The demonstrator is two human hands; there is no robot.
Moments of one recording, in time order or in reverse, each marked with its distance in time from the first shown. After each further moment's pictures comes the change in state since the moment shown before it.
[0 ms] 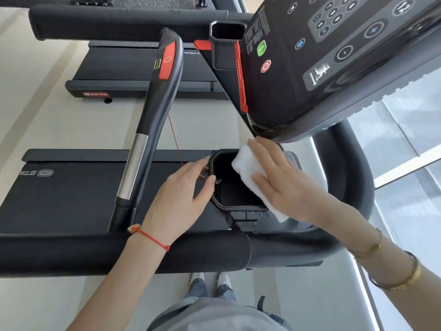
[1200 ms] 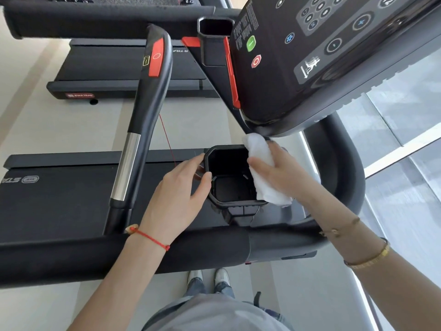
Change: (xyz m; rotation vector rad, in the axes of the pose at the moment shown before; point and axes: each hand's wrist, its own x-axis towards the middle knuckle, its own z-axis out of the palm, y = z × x) left_hand 0.000 0.001 0.000 -0.012 0.029 0.015; right_hand 0.014 -0.006 -0.001 0.519 0.020 0.513
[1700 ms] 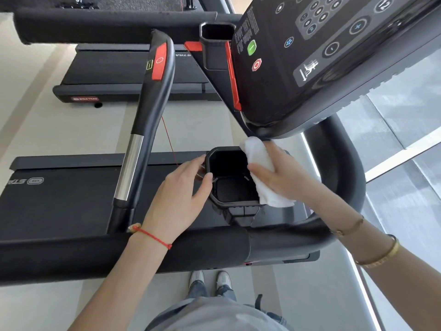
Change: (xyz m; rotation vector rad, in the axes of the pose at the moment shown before) left_hand 0.000 0.000 0.001 0.002 -0.007 -0.001; right_hand 0.004 0.009 -0.006 -0.199 -0.083 -0.039
